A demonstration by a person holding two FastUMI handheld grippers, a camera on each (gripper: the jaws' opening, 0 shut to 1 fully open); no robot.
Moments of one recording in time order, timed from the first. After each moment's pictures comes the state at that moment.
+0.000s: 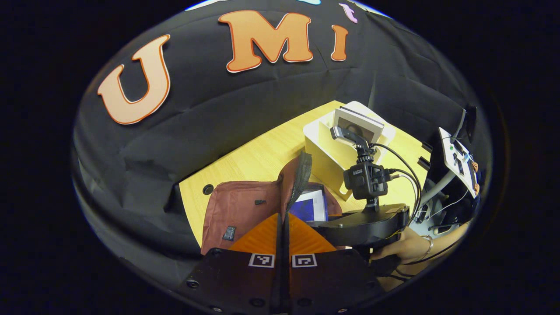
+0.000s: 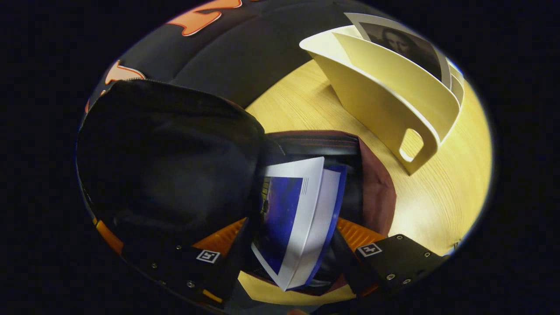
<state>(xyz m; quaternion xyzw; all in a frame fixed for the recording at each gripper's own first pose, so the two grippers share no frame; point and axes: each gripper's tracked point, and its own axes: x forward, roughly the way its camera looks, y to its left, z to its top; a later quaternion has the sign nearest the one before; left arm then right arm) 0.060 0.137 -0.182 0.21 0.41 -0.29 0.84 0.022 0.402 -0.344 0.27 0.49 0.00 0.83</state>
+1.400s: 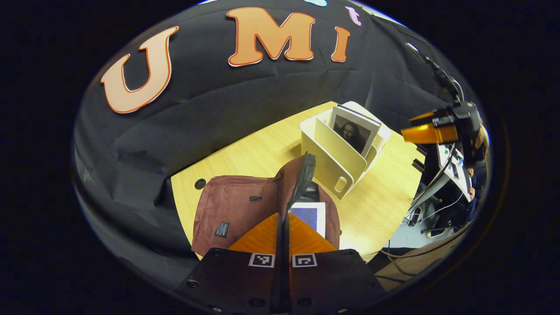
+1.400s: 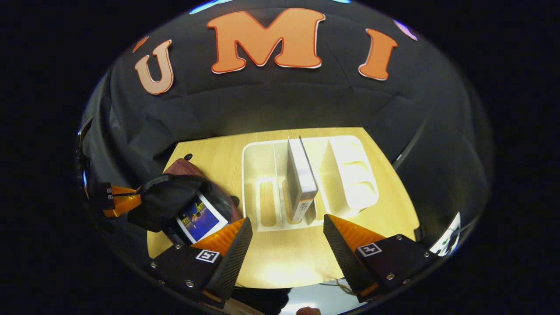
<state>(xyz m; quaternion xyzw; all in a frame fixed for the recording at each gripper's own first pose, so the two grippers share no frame) 0.046 0.138 -0.198 0.17 0.43 -0.31 0.83 0.014 0.151 -0.121 -0.08 0.40 -0.03 0.91</state>
